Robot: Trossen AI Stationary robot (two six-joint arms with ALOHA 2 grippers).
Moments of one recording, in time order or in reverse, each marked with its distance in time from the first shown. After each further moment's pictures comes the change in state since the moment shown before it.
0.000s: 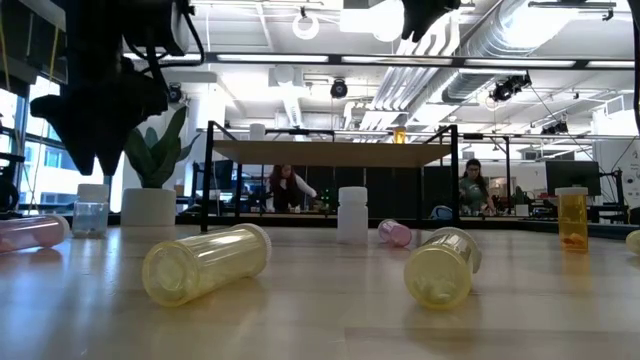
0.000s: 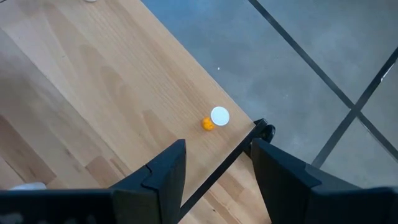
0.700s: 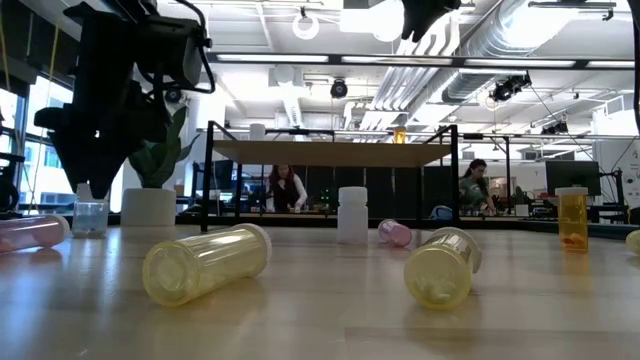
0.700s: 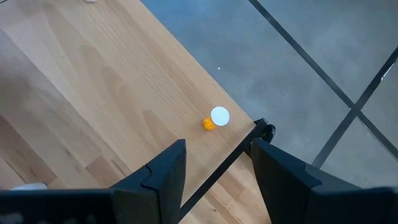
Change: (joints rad) left arm 0.000 0.155 0.000 0.025 0.016 0.031; right arm 0.000 0.000 0.000 0.000 0.000 0.003
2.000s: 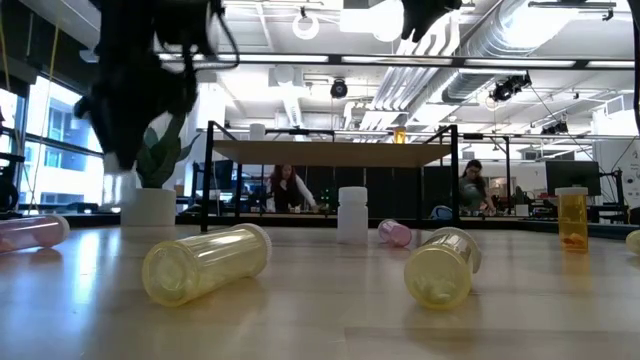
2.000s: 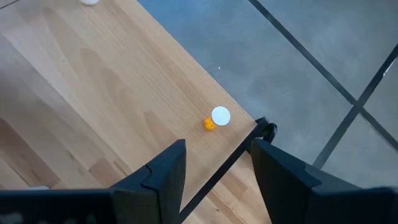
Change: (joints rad) left arm 0.014 -0.012 0.164 -0.027 0.087 0.243; right arm 0.000 0.000 0.000 0.000 0.000 0.026
